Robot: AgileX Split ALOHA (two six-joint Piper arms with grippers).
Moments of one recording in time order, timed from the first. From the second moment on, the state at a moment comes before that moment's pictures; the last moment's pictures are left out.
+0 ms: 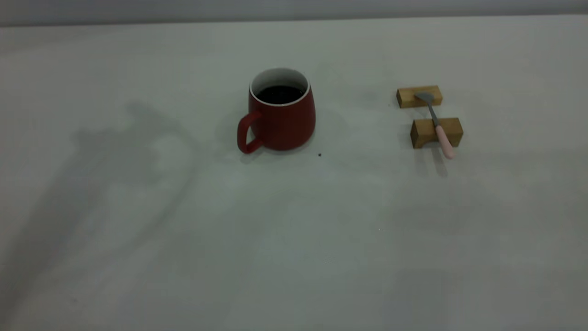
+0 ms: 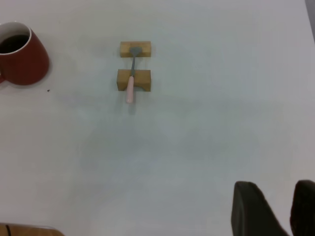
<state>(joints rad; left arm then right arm) -0.26 1.64 -1.65 0.06 1.17 0.28 0.02 0.02 -0.47 0.05 1.13 -0.08</state>
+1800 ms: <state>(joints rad) -0.21 0.09 -0.49 -0.01 1.12 -0.03 0.02 0.11 -0.50 0.18 1.07 -0.04</state>
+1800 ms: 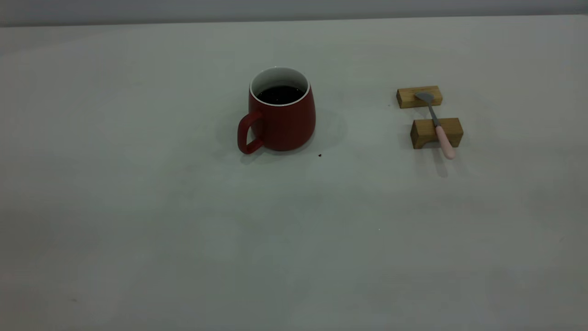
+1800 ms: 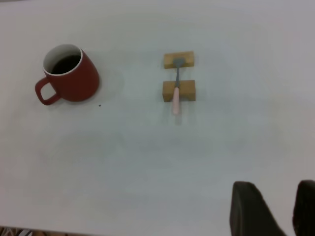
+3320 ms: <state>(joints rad) -0.05 -0.02 -0.49 -0.01 1.13 -0.03 0.25 1.92 -1.02 0.45 0.49 -0.32</state>
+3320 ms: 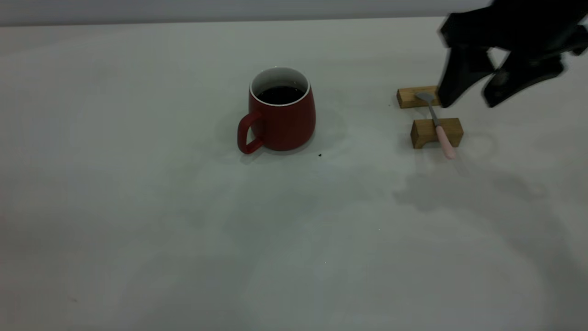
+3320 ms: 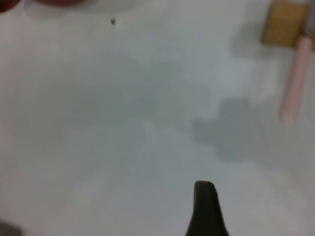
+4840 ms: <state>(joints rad) -0.05 -0.02 -0.49 -0.01 1.13 -0.03 0.25 2.41 -1.36 0.15 0.54 0.01</state>
